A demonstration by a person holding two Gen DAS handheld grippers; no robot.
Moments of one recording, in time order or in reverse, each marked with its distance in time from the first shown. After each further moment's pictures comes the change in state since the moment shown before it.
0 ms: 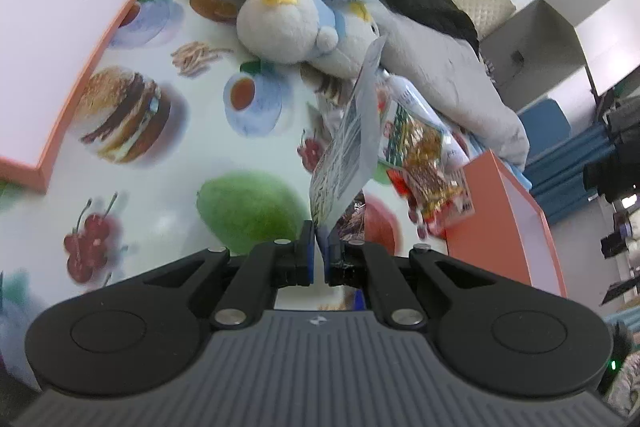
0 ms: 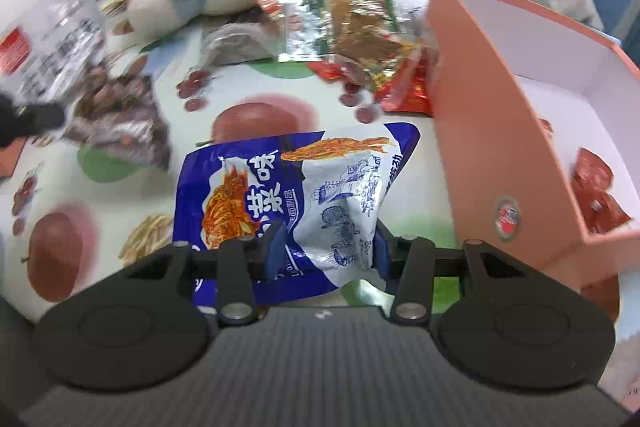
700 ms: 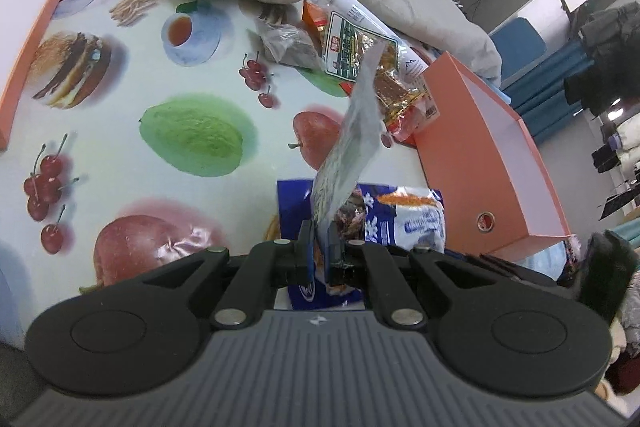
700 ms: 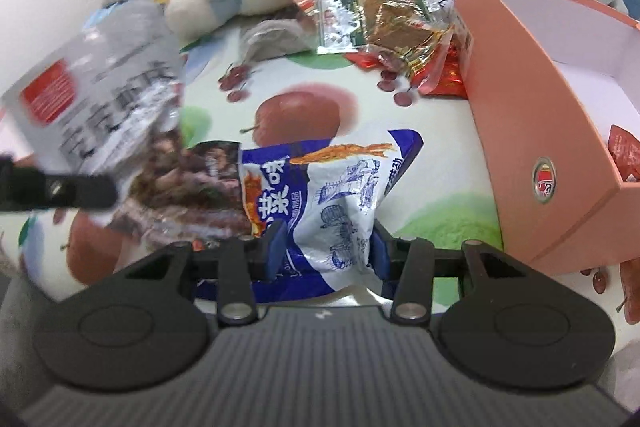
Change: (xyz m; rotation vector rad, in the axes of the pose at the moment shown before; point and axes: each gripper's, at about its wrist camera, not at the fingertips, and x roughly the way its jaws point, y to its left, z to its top) left arm 0.002 -0.041 -0.046 0.170 0.157 -0.032; right arm -0.012 0.006 -0.021 -0.009 -0.004 0.155
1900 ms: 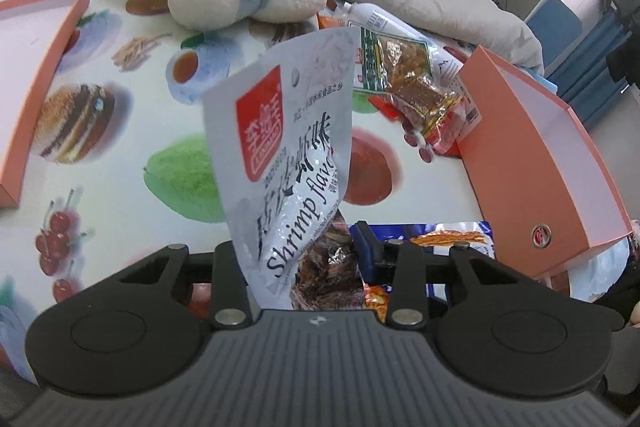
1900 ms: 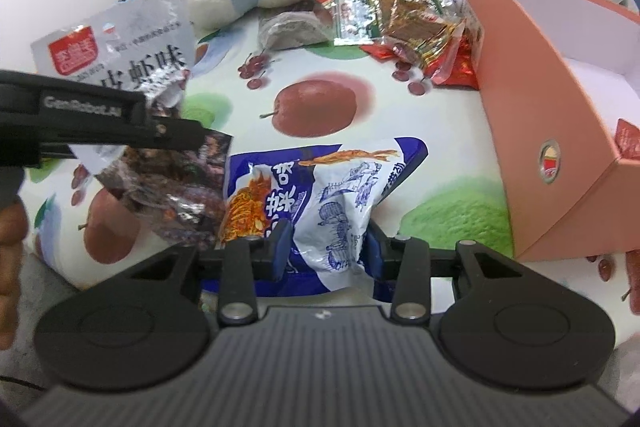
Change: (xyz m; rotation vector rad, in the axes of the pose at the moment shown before) left arm 0.032 -0.028 0.016 0.103 -0.046 0.191; right arm -0.010 0.003 -0.002 -0.002 0.003 0.018
